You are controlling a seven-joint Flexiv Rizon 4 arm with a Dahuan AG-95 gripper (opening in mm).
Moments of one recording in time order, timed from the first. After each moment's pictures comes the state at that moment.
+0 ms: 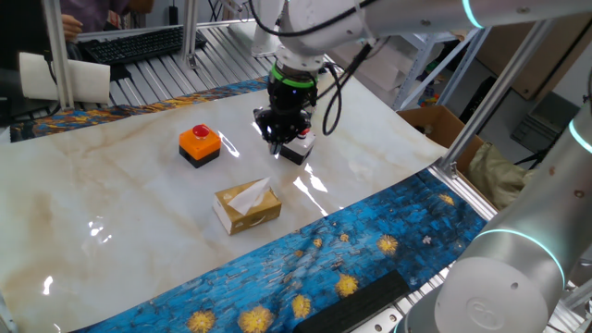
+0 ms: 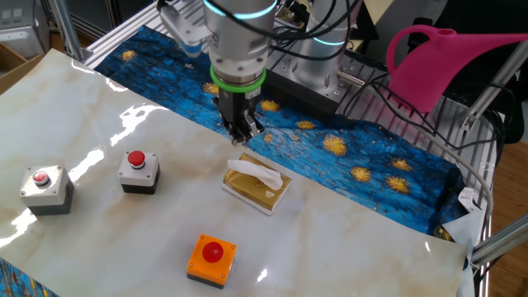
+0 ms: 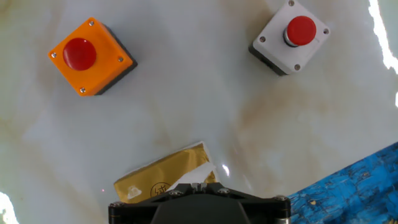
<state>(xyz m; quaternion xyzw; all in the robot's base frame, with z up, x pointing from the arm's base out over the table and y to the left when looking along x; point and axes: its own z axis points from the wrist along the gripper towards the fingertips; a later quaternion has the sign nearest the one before) 0.496 0.003 0.163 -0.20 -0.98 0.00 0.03</state>
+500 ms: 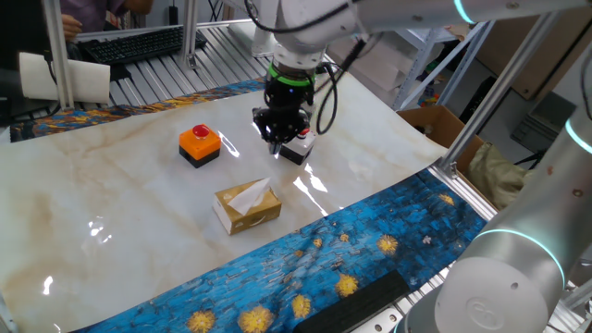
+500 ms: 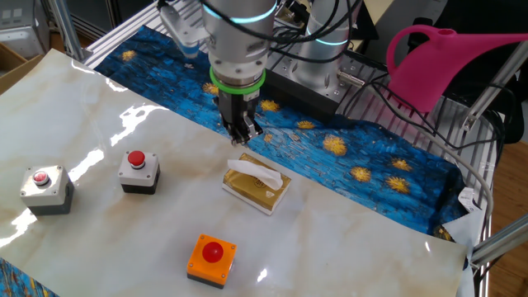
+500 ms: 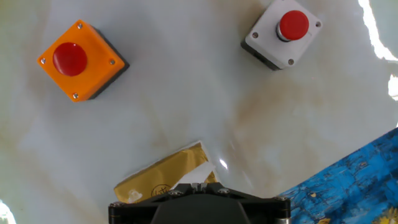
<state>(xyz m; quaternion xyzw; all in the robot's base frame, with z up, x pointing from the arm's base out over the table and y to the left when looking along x) 0.494 0.002 0.164 -0.24 -0.97 -0.01 0.01</state>
